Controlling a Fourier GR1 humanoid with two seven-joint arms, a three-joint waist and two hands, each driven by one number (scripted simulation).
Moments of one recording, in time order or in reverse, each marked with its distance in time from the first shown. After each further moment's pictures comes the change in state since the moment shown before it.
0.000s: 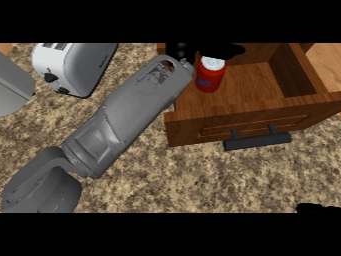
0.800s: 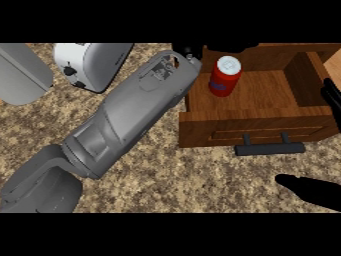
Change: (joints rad) left arm -0.026 0.000 0.015 -0.044 0.082 0.031 -0.055; right arm -0.110 -0.117 0.183 0.076 0.521 -0.054 -0.051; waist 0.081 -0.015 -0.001
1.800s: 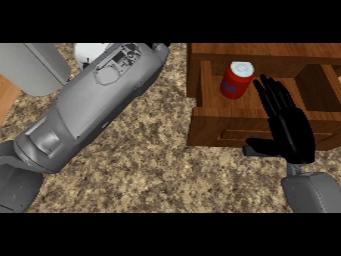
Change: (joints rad) left arm 0.085 0.177 0.002 -0.228 -0.091 -0.030 0.190; right arm -0.195 0.073 0.107 0.630 0.449 -0.386 -0.107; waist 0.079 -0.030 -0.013
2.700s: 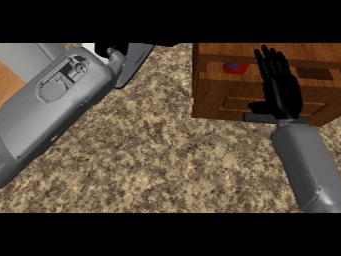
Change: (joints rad) left arm 0.177 0.211 -0.017 -0.326 -0.051 -0.030 0.162; right arm -0.378 -0.009 -0.153 0.576 0.121 -0.291 -0.045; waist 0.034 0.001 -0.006
